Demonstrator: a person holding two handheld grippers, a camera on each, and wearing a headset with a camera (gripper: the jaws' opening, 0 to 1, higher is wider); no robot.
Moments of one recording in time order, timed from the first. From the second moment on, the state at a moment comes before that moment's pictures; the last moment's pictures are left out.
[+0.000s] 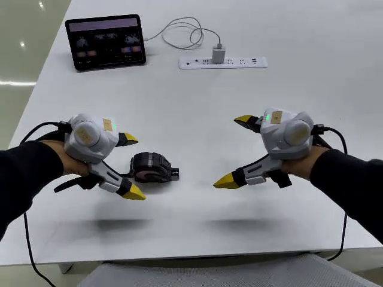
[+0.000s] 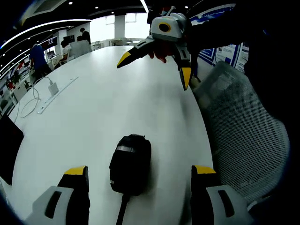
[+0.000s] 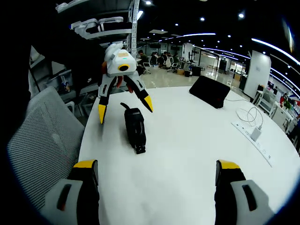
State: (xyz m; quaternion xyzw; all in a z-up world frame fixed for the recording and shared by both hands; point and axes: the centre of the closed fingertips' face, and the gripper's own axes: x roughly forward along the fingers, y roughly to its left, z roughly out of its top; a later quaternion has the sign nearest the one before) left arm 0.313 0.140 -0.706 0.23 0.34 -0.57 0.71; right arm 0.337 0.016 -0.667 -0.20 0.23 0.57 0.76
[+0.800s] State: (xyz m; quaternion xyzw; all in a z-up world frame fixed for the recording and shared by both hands) left arm 0.312 0.124 -0.725 0.29 0.36 -0.59 0.66; right arm 0.327 0.075 -0.712 -0.22 0.26 0.63 0.70
